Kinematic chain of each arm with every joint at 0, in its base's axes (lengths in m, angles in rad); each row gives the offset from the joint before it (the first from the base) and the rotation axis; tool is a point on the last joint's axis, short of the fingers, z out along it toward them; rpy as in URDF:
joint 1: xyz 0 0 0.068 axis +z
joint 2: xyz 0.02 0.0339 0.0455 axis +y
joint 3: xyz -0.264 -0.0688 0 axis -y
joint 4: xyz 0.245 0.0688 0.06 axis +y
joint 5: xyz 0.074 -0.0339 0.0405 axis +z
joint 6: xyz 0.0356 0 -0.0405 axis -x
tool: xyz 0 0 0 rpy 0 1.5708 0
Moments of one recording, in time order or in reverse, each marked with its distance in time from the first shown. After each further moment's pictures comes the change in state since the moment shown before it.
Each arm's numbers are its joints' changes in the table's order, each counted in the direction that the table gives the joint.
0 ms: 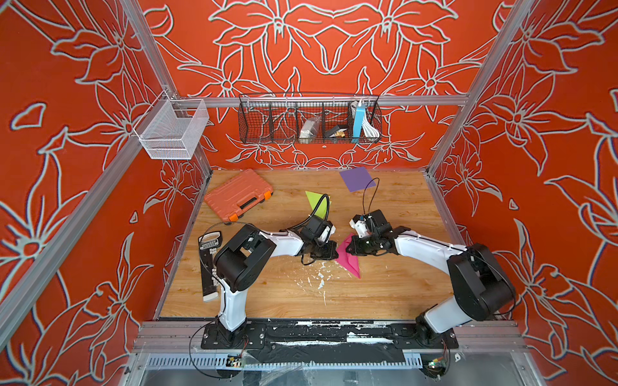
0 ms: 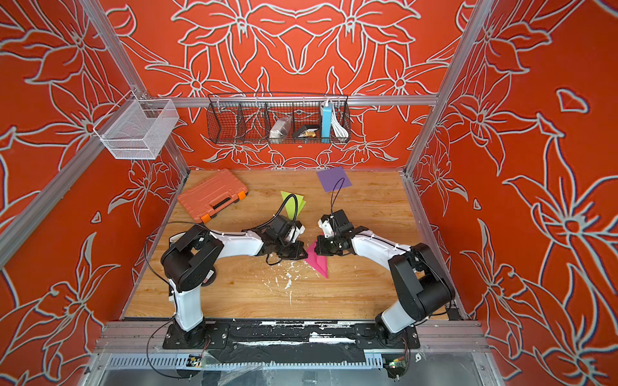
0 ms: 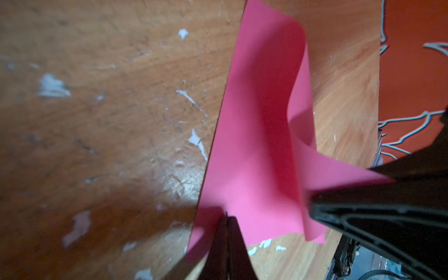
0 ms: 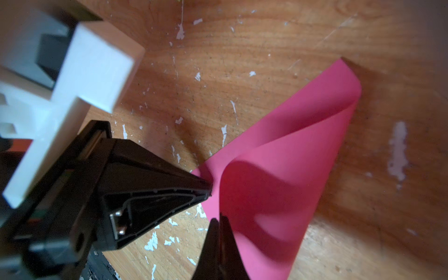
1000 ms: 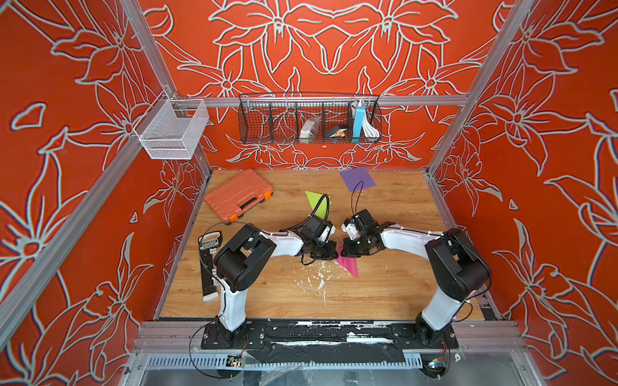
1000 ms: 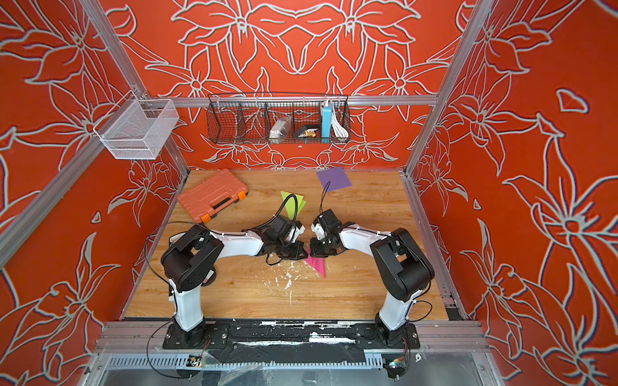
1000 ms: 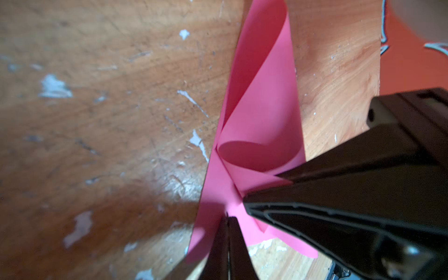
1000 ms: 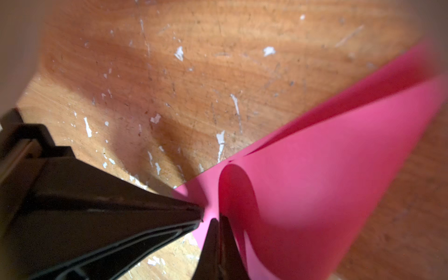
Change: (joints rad) left arm 0.000 0.002 0.000 0.000 0.002 0.000; right arm 0.049 0.166 0.103 0.073 -0.018 0.029
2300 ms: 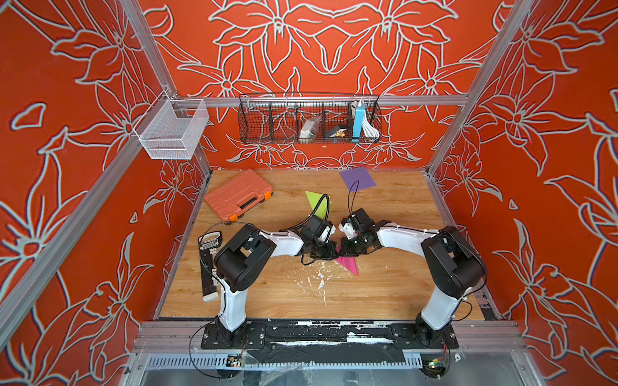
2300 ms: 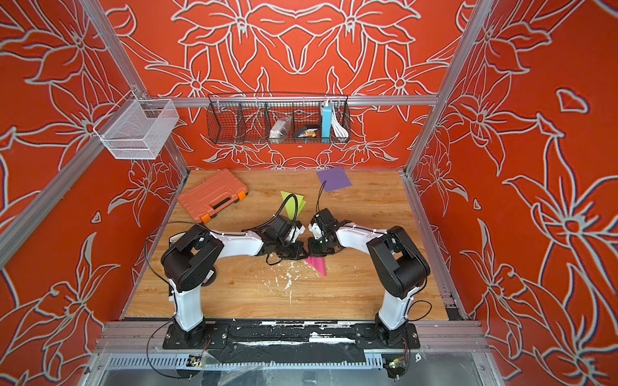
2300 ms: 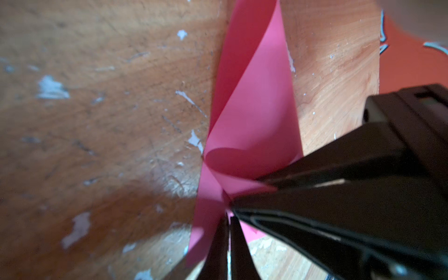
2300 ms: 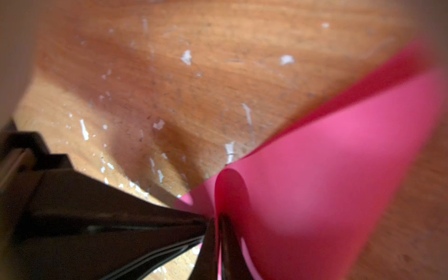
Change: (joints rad) left arm 0.000 0.000 0.000 0.000 0.002 -0.005; right arm 0.021 0.037 0.041 0.019 -0.019 0.003
